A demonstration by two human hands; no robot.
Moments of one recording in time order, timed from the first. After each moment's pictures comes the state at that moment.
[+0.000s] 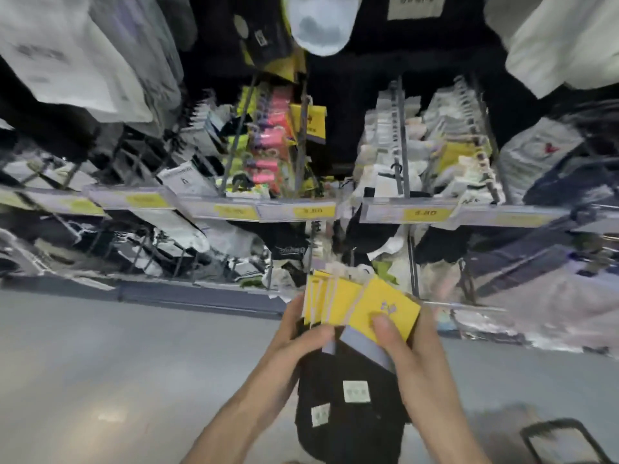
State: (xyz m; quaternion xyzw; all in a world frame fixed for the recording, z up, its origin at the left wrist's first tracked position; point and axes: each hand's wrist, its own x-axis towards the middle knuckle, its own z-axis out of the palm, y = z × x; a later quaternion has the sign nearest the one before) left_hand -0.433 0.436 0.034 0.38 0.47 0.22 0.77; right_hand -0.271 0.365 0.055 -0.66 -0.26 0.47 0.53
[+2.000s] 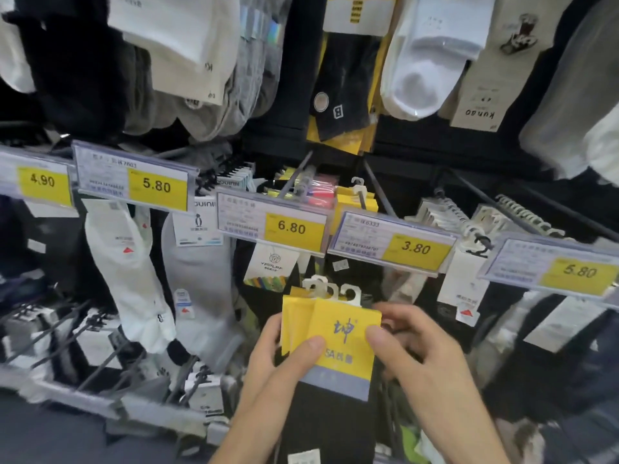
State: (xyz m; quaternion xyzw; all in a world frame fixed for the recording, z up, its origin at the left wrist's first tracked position) left_hand -0.436 0.577 -0.109 0.51 0.30 0.49 0.64; right_hand -0.276 0.510 -0.056 -0.61 -0.54 0.22 0.55
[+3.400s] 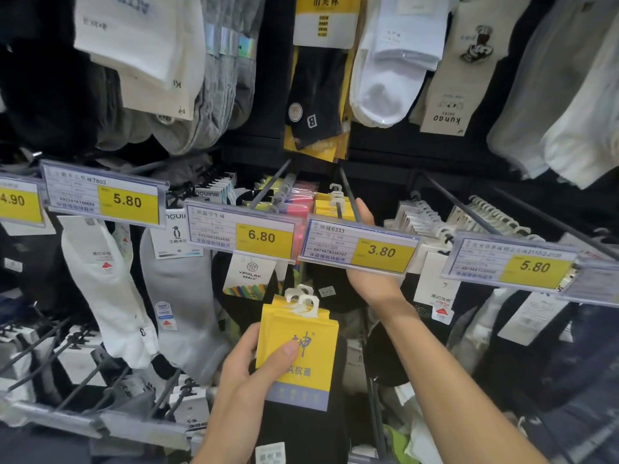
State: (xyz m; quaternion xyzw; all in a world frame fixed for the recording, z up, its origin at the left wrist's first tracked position) left_hand -0.440 0.576 -0.099 0.52 0.29 0.52 0.62; right_hand -0.220 0.631 -0.058 -0.73 -0.48 0.23 0.43
